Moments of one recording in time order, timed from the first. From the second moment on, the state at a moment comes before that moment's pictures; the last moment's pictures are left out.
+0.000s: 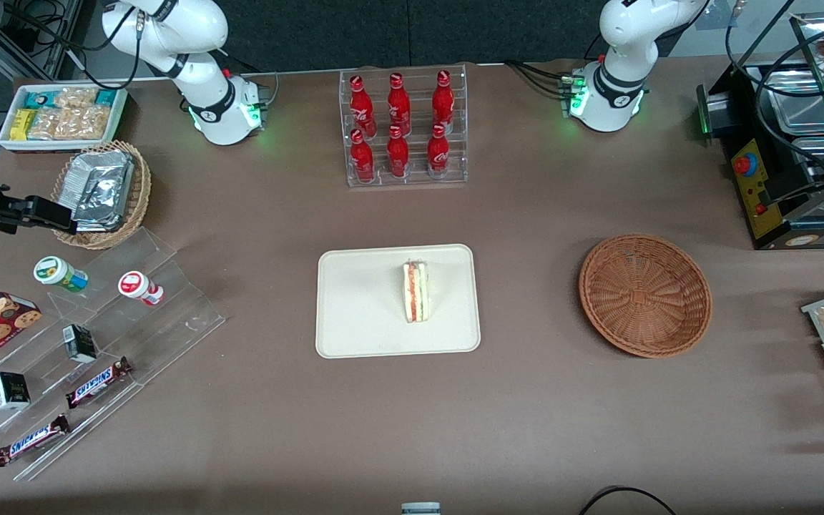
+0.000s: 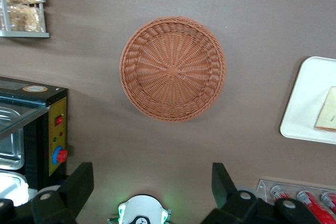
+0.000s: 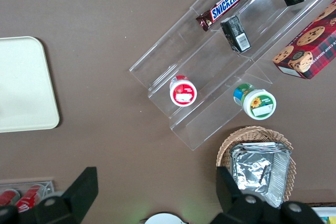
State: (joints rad) arm 0.46 0.14 -0.51 -1.30 0.05 1.28 -0.23
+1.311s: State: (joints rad) arm 0.10 0.06 -0.10 -1.32 -0.06 1.27 -0.21
